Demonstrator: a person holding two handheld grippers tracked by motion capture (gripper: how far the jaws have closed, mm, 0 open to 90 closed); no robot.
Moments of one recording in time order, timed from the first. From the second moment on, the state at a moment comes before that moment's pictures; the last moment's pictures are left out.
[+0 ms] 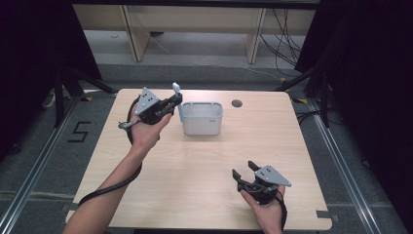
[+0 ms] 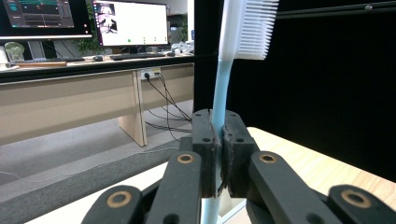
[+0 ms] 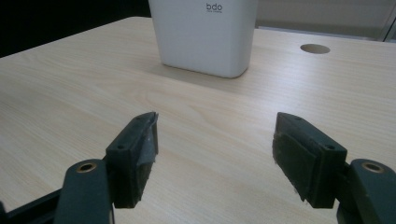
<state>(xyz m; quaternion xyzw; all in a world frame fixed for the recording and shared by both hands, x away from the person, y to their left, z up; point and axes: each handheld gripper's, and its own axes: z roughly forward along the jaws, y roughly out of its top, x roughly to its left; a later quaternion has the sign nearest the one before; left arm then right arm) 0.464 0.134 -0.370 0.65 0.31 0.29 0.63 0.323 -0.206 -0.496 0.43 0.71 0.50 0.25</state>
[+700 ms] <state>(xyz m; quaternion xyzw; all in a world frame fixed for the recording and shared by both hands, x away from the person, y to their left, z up) 0.474 0.133 -0.365 0.64 0.31 0.30 0.63 0.324 -0.209 -0.496 0.42 0.71 0.50 0.27</state>
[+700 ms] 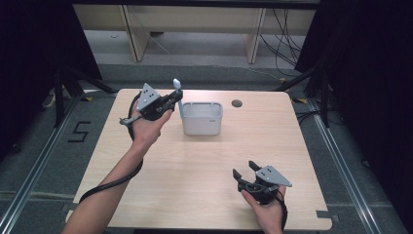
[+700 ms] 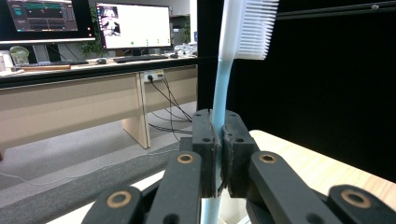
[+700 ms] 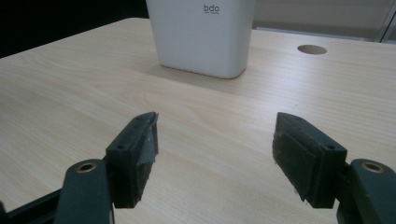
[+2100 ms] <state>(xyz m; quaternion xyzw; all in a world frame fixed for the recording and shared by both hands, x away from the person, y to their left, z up) 0.508 0.125 -0.372 0.64 0.32 0.31 0.62 0.323 -0.210 -0.497 0.43 0.70 0.50 0.27</state>
